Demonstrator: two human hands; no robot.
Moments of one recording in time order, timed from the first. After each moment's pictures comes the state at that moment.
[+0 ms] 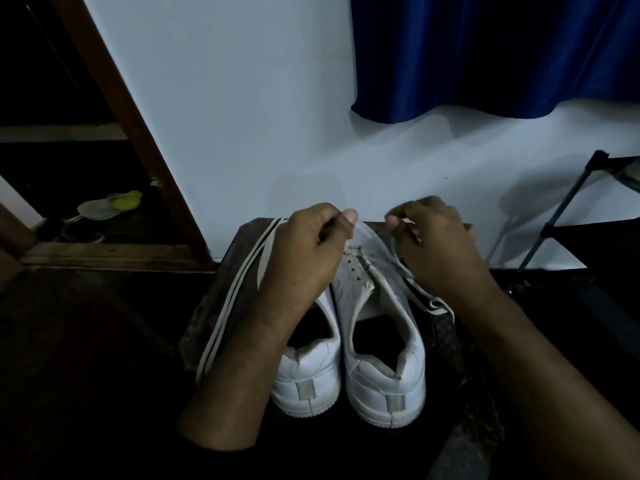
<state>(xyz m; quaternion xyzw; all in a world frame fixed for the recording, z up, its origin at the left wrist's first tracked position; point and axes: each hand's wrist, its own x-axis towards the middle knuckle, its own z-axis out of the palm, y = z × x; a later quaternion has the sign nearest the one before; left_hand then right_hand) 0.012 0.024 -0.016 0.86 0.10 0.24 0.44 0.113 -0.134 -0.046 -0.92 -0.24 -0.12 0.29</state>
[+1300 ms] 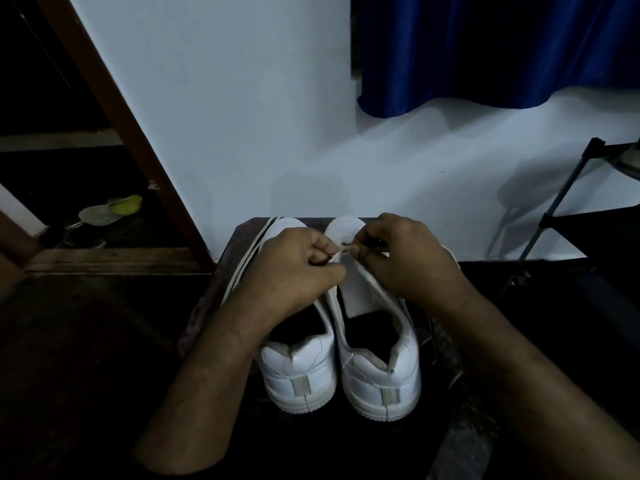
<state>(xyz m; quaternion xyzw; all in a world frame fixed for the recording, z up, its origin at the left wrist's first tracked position) -0.004 0.034 -0.017 0.88 0.17 0.05 0.43 0.097 -0.119 -0.046 -0.88 -0.34 -0.07 0.32</state>
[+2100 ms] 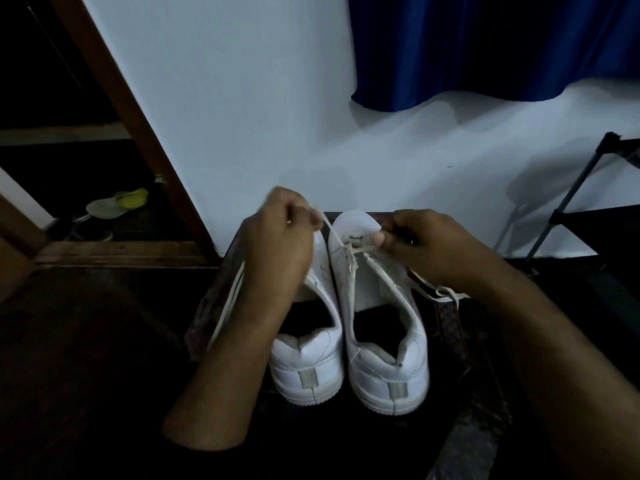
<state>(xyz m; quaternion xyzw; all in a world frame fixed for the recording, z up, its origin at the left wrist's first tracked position) 0.009 0.039 -0.020 0.78 0.19 0.32 0.50 0.109 -0.143 -0.037 -0.89 -0.31 0.04 0.34</state>
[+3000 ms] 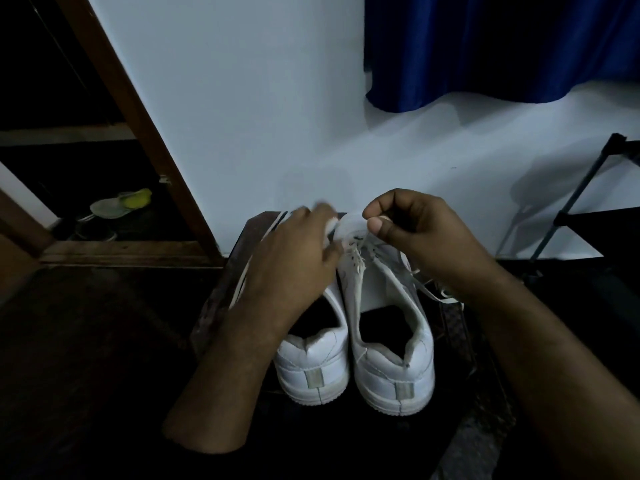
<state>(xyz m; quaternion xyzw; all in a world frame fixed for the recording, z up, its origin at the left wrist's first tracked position) 0.000 0.049 -0.027 0.97 0.06 0.19 0.13 0.096 -0.127 -0.034 -0.71 -0.33 0.09 0.62</state>
